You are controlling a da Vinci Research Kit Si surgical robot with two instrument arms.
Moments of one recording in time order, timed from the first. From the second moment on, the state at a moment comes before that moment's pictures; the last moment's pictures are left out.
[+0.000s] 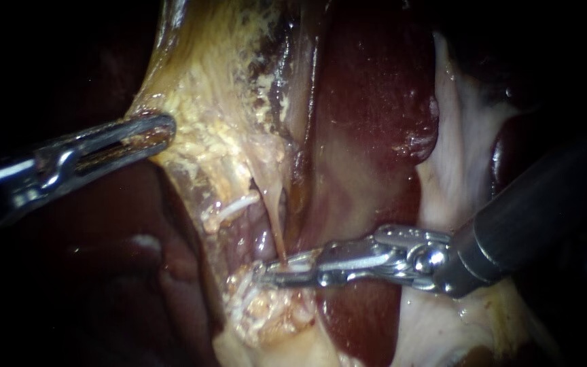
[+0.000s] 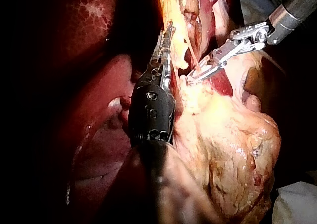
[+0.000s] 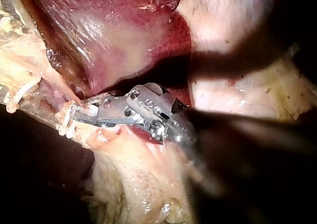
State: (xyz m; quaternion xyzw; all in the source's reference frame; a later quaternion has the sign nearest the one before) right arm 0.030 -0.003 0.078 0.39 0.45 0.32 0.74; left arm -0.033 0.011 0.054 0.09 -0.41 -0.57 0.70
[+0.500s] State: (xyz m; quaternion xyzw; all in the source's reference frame) right arm 0.030 -0.002 0.078 0.33 0.52 0.26 0.74; left arm -0.033 0.011 0.054 0.09 -0.41 -0.57 0.70
